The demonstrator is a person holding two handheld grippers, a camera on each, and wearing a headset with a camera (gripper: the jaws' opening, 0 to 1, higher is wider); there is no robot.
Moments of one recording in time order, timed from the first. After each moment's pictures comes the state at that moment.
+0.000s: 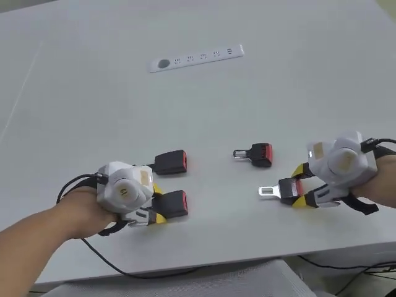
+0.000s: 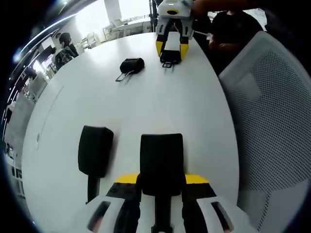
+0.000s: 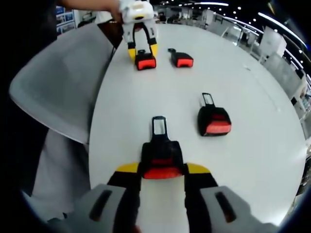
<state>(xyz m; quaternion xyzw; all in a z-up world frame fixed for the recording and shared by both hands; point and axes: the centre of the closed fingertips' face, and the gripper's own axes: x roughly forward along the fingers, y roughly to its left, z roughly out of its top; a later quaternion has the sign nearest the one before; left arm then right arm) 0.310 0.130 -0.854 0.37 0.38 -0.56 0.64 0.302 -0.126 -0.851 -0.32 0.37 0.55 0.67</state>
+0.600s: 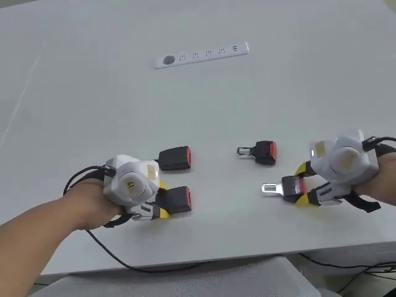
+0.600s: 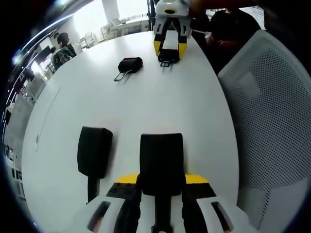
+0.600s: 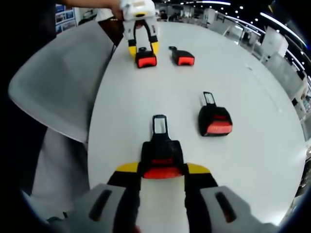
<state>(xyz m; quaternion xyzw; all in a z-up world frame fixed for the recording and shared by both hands) 0.310 0.130 -0.855 0.38 0.38 -0.56 0.63 0.304 -0.126 -0.853 -0.33 0.37 0.55 0.67</state>
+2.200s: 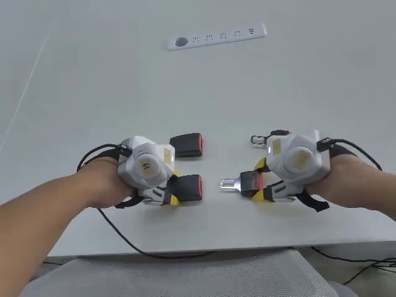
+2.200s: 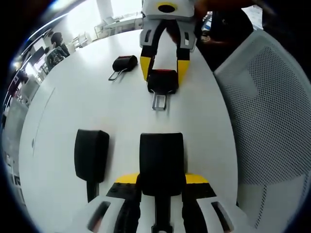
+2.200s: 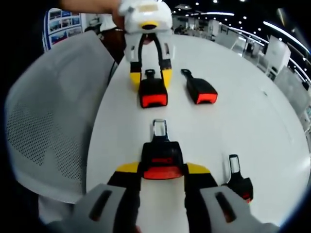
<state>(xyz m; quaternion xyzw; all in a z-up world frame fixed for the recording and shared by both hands) 0.310 0.128 -0.857 0.38 0.39 -0.58 0.60 0.310 -0.006 -0.855 -0.30 0.32 0.59 0.67</state>
